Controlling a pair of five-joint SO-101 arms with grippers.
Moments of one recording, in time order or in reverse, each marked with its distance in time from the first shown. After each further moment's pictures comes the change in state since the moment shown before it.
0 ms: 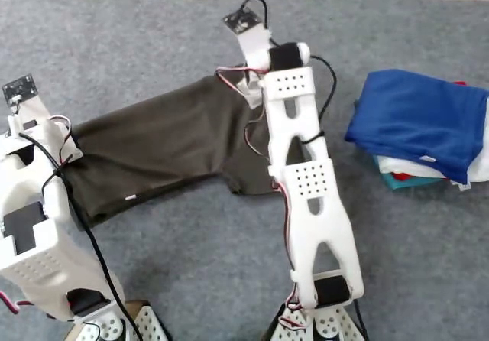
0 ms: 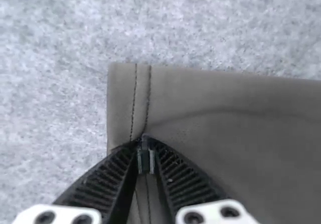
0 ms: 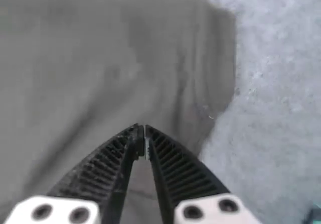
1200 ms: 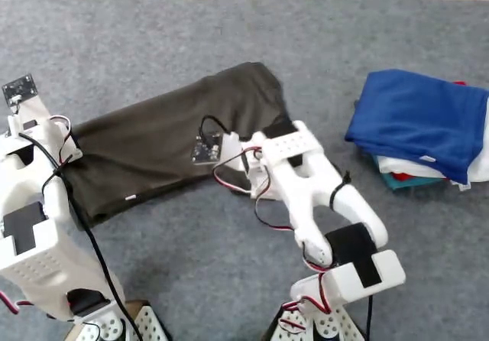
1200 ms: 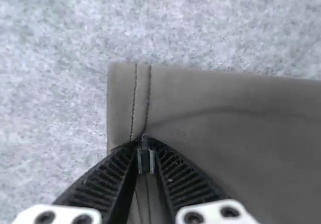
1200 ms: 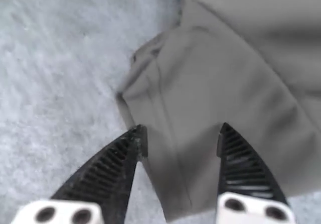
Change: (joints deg) left arm 0.0 0.0 0.0 0.0 0.0; right arm -7.6 -68.0 125.4 -40.7 44.7
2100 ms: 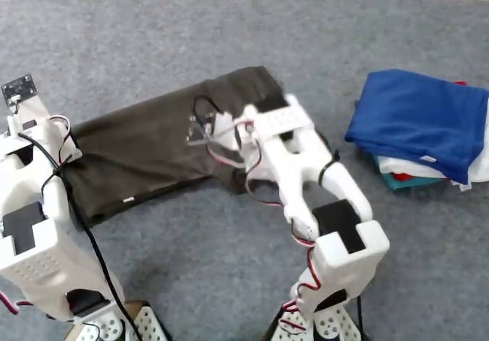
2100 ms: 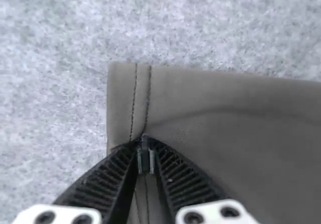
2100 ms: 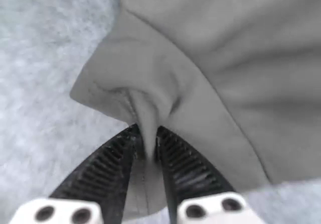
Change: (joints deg) left arm 0.0 0.0 0.0 -0.2 0.0; right arm 0.2 11.5 -23.6 15.3 0.1
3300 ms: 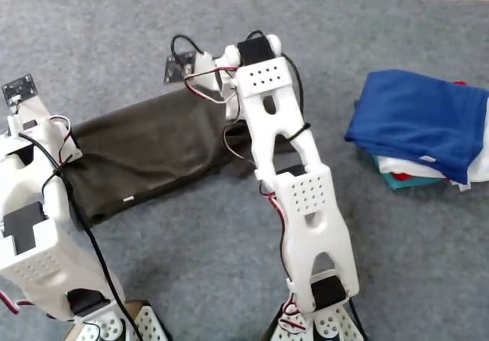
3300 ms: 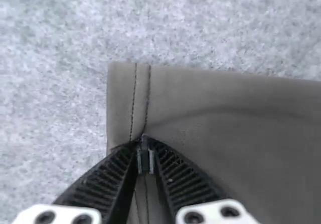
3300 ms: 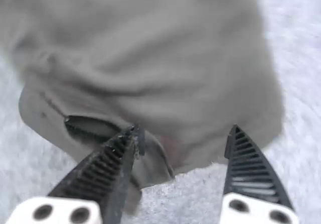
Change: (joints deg) left arm 0.0 0.0 0.0 0.0 0.0; right arm -0.7 39.5 -77.9 25.8 -3.6
